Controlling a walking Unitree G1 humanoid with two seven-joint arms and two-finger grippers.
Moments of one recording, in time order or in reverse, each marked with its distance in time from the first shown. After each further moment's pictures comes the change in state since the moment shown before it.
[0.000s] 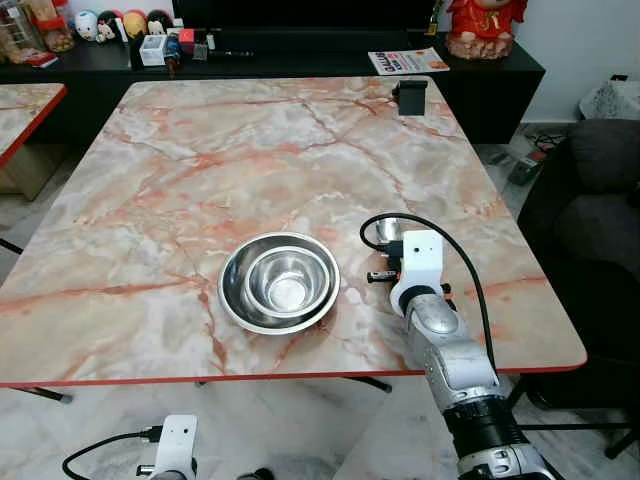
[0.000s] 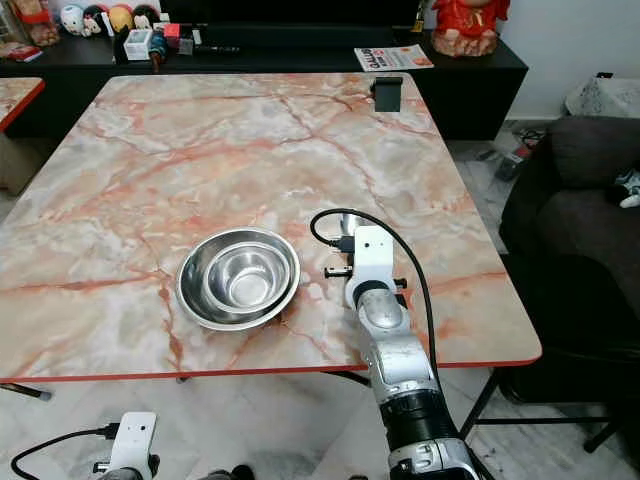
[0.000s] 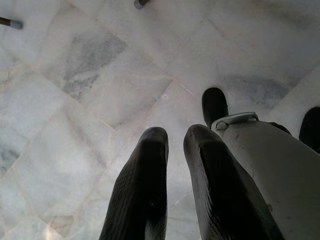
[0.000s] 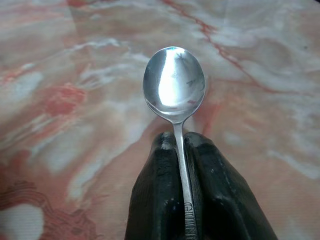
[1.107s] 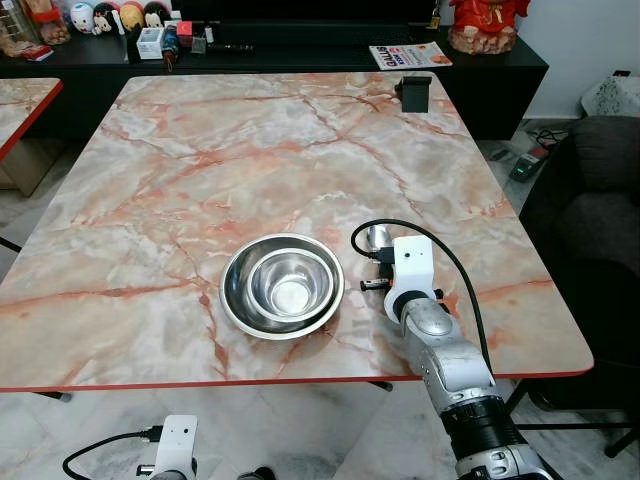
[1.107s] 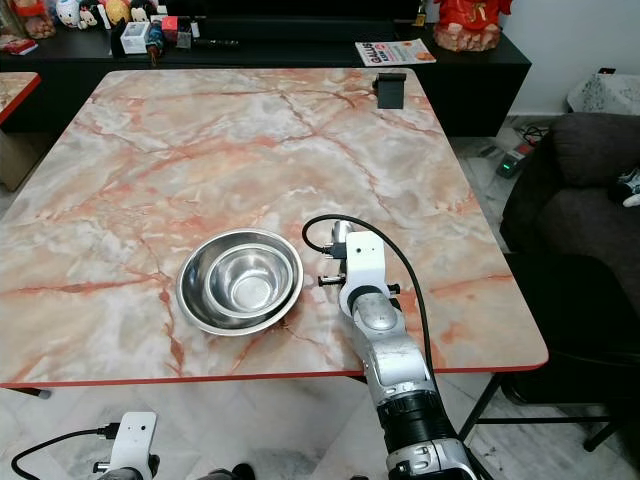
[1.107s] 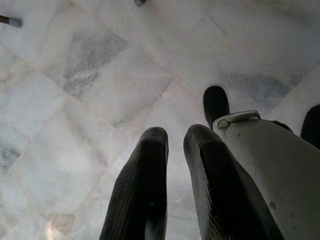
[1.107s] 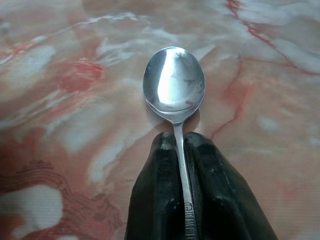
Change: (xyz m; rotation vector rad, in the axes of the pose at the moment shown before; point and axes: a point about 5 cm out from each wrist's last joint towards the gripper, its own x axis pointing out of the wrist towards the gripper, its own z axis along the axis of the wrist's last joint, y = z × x) left arm 0.000 0.000 0.000 0.006 0.001 0.000; right arm -0.001 0.007 -0.007 -0.019 0.051 0.041
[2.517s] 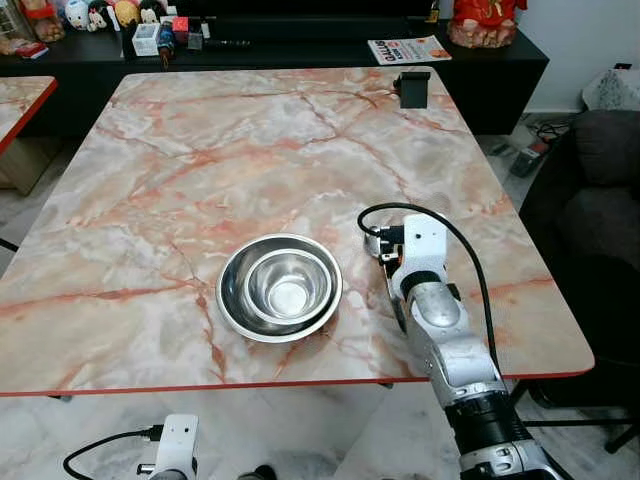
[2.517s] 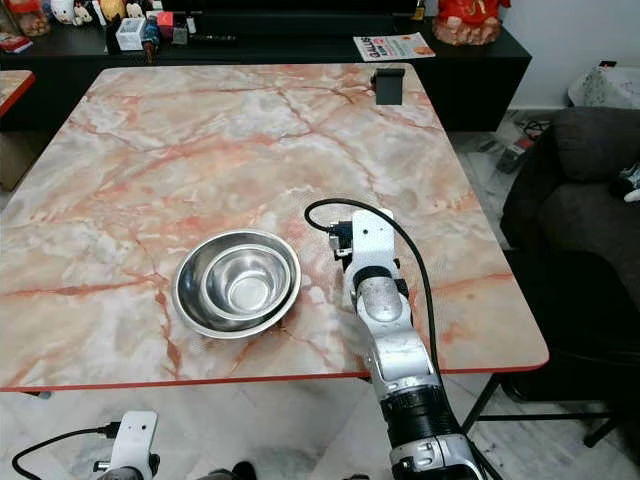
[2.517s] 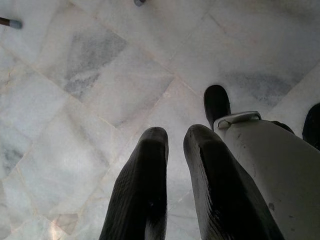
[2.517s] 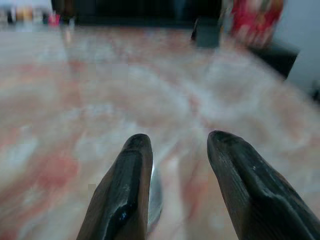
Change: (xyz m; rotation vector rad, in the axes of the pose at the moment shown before) left arm 0.000 0.000 0.001 0.005 -0.005 0.000; right arm -0.006 -0.011 0.041 -0.064 -0.320 -0.121
